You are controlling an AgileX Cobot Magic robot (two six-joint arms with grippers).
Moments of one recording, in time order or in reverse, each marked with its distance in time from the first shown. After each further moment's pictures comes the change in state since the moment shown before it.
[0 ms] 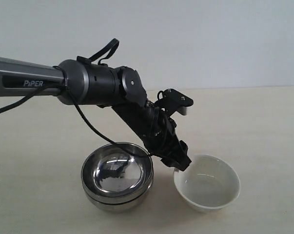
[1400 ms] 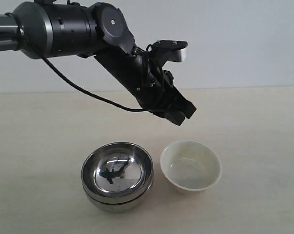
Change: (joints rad) left arm 0.024 -0.154 -0.104 0.018 0.168 -0.195; right arm 0.000 0.000 0.000 0.000 0.000 0.000
